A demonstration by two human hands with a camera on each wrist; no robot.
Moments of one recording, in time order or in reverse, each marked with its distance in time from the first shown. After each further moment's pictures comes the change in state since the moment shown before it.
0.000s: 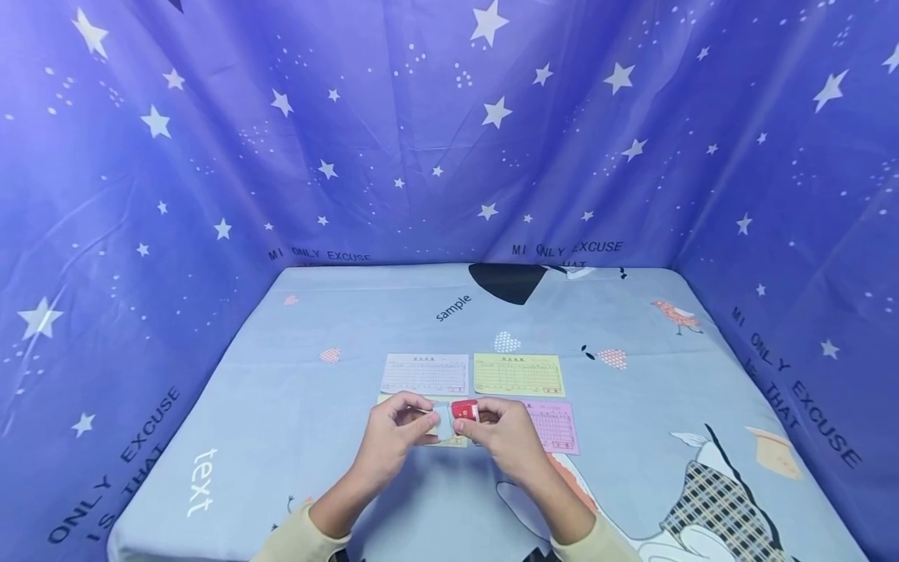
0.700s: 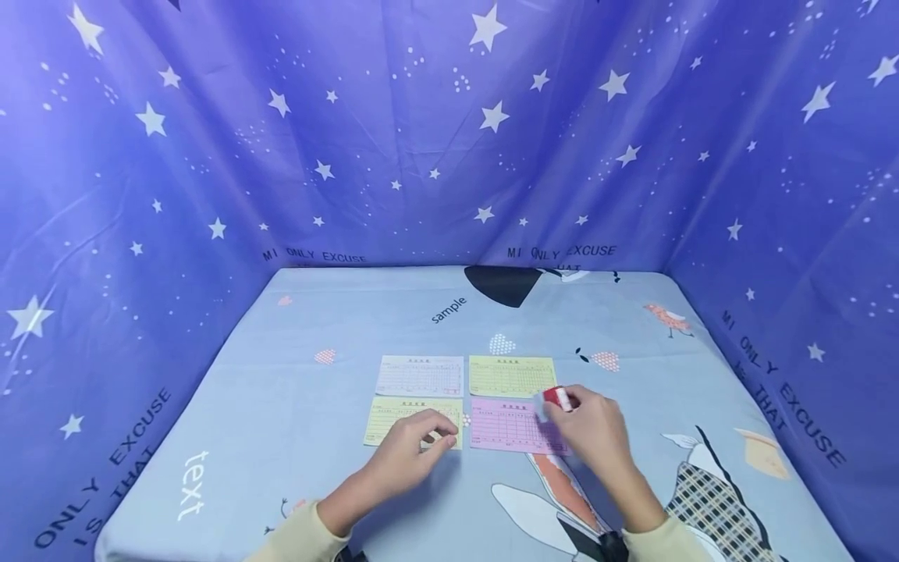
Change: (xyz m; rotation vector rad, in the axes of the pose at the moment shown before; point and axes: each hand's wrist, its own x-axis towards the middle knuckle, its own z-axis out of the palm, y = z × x) left_hand 0.001 -0.014 0.007 0.787 -0.221 0.296; right_hand 0.000 0.036 -0.102 -0.591 0.281 0.117
